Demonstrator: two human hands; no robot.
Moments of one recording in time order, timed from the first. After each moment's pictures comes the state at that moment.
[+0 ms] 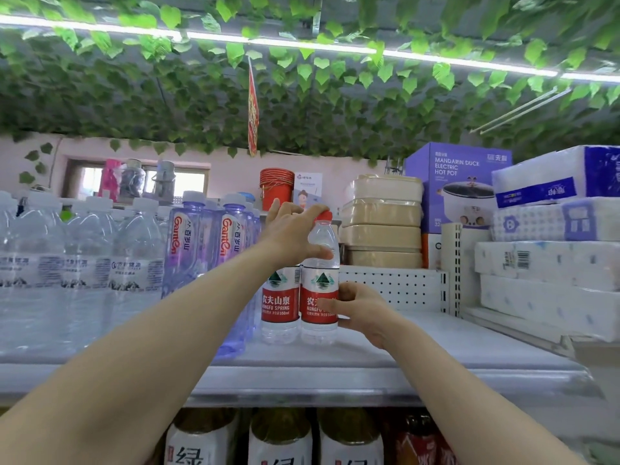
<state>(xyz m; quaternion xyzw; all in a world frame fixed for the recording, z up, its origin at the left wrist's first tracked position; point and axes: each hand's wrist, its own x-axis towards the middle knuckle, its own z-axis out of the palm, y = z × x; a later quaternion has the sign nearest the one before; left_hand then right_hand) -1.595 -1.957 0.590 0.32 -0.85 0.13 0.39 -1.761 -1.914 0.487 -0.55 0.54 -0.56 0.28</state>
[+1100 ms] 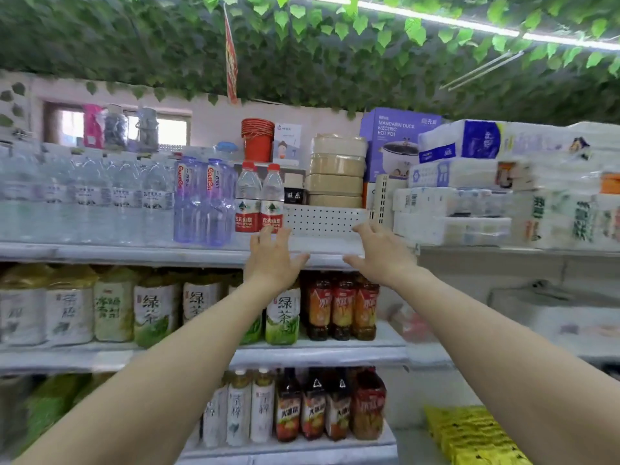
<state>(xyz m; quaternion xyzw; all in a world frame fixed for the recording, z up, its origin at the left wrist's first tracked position) -1.584 -1.688 0.439 0.45 -0.80 -0.02 0.40 -1.766 -1.583 0.474 -0.60 0.74 -0.22 -0.21</state>
